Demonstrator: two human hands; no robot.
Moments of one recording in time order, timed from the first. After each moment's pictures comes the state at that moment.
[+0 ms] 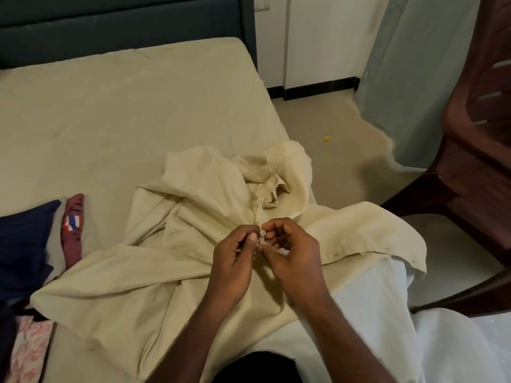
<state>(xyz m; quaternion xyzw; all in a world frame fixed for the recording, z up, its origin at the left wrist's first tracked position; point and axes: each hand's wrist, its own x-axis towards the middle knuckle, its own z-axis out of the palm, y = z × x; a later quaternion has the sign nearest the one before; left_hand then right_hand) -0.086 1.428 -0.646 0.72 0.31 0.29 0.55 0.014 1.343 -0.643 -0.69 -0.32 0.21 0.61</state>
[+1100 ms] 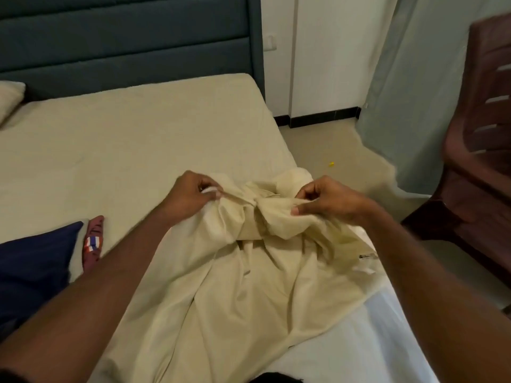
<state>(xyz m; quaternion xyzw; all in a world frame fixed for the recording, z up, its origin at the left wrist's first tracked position) -0.078 1.618 -0.564 0.86 0.33 0.16 0.36 0.165 1.396 -0.563 -0.71 -0.46 0.38 0.38</state>
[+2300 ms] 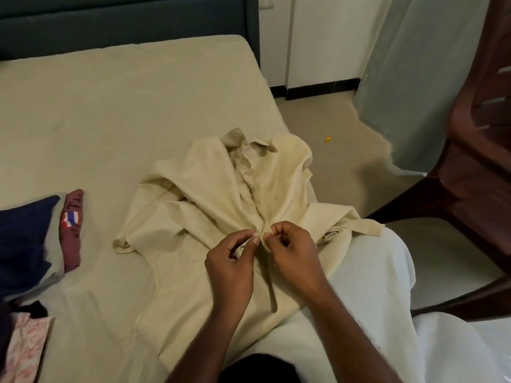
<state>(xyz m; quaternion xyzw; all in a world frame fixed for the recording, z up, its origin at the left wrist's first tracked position) -0.079 1.417 -0.661 0.63 0.44 0.42 0.49 0.027 1.357 -0.650 -0.75 -0.28 0.29 0.53</state>
